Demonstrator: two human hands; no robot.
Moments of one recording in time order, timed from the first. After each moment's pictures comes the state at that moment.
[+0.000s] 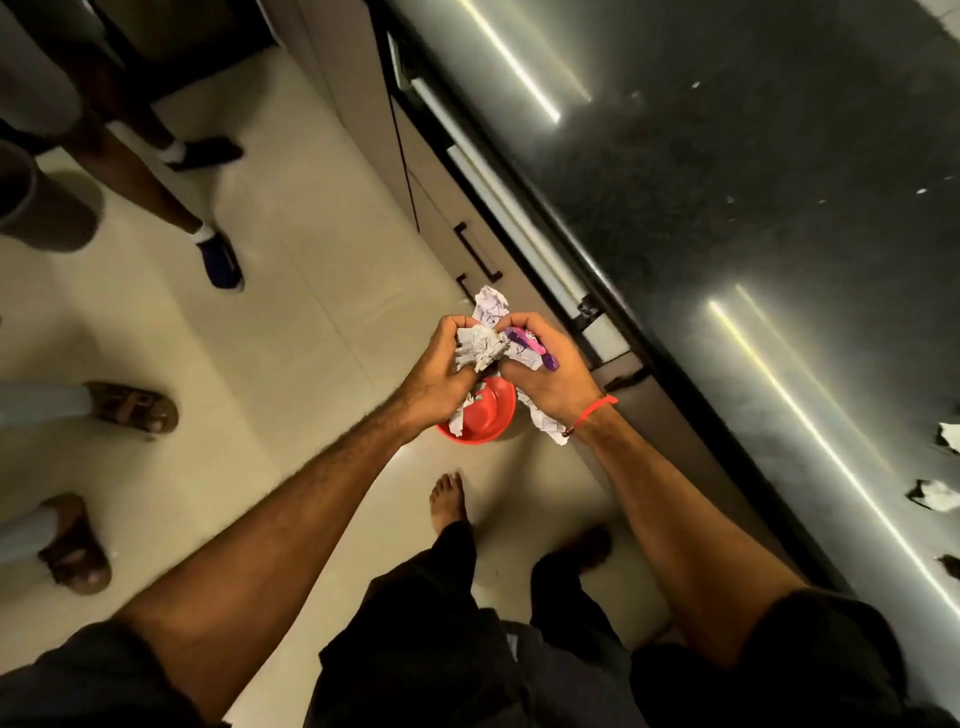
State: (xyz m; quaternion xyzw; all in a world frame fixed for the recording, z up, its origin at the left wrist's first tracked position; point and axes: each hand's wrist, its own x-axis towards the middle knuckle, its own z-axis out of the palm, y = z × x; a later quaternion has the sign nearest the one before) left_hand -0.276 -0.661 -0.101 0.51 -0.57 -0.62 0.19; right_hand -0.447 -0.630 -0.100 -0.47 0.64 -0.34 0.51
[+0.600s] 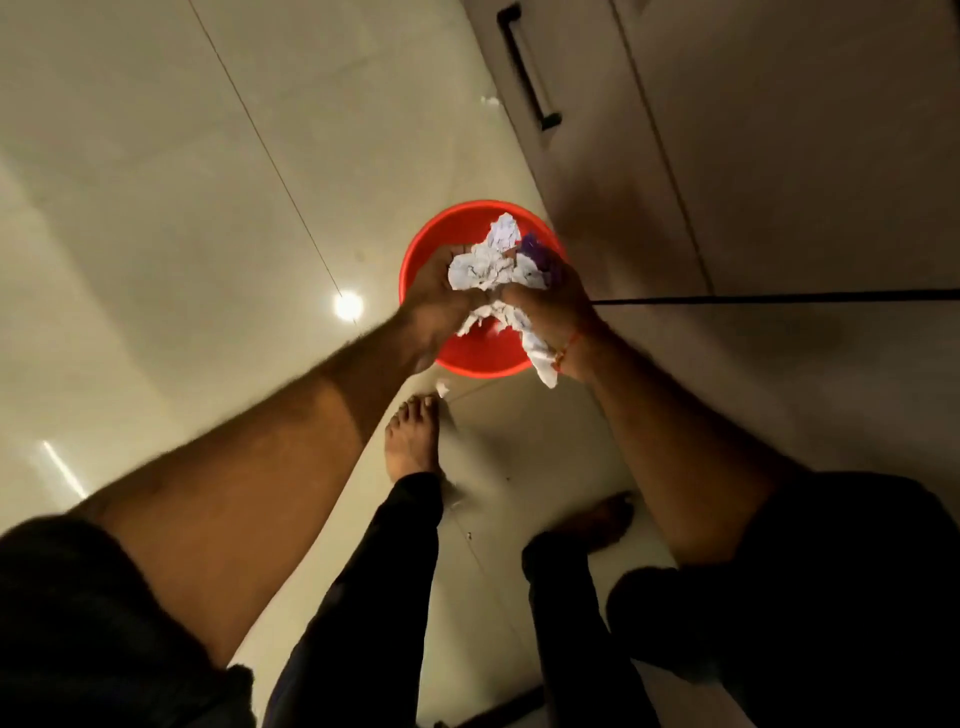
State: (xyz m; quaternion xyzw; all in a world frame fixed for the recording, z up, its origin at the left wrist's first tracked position) left_hand -0.271 -0.654 -0.579 0.63 -0.35 -0.67 0.17; right_hand -0.420 -0.662 -0.541 -0.28 0.71 -0.24 0.60
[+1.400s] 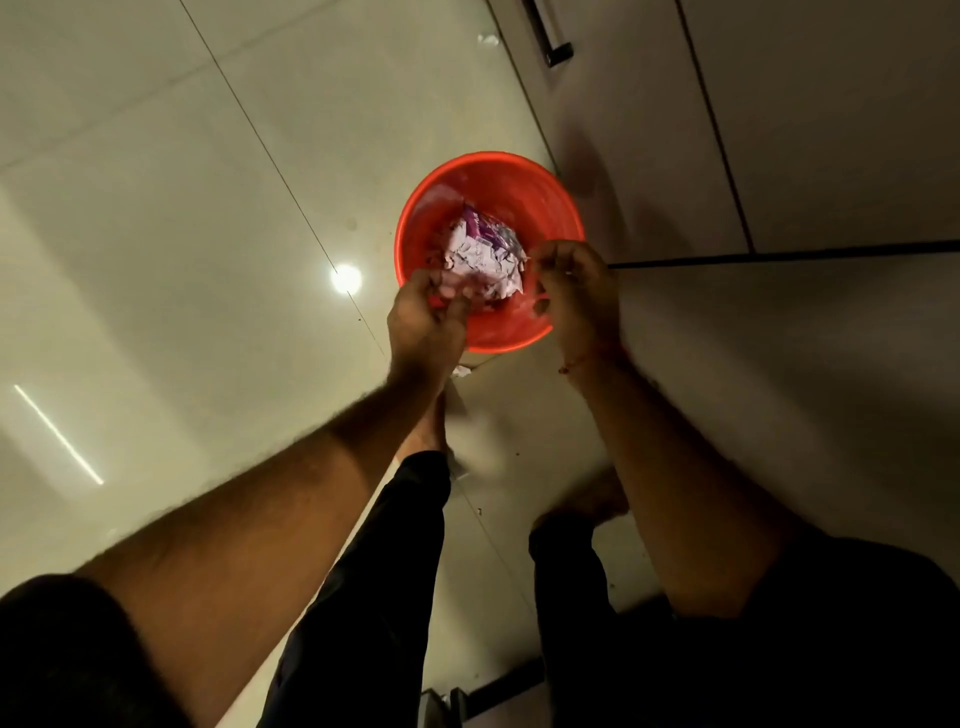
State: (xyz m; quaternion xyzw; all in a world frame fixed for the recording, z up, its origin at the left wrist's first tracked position) left_hand -0.269 -0.569 -0.614 0.74 -0.47 -0.47 0.10; right_hand -0.422 -0.625 -0.578 -0.26 0.75 -0.35 0.50
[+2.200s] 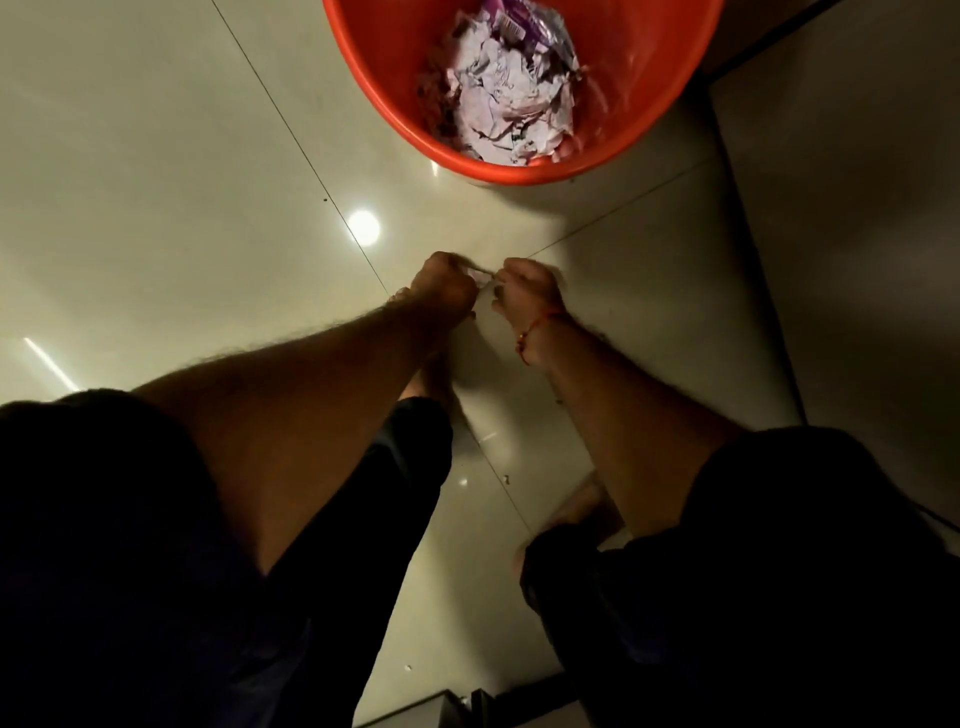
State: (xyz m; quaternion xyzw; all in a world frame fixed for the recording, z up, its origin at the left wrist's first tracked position) left_hand -0.273 -0.513 -0.815 0.73 -0.26 -0.63 0.00; right_hand -0.374 -0.486 -0.837 -0.09 0.76 -0.19 0.61
